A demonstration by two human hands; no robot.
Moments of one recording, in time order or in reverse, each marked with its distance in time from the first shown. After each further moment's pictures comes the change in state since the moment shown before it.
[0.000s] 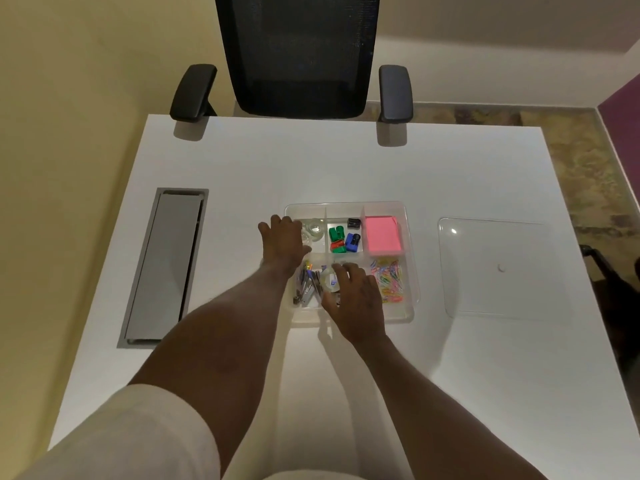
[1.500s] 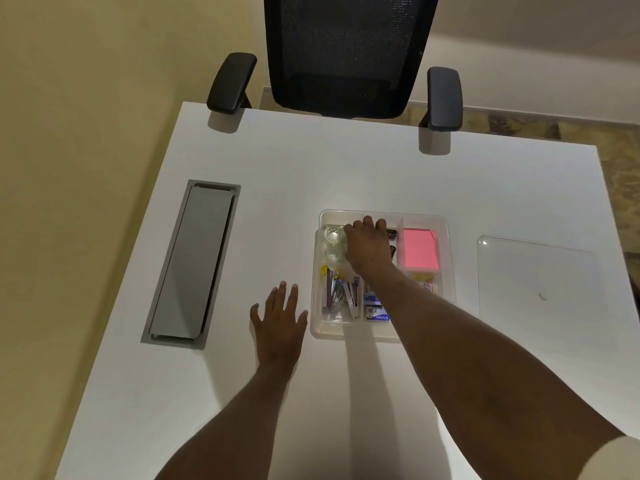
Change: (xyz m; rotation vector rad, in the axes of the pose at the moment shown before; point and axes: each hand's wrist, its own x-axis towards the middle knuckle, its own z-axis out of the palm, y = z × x) left_hand -0.131 -0.064 0.112 -0.190 0.018 -0.208; right_hand 0.158 -0.043 0.002 -0.446 -0.346 -0.136
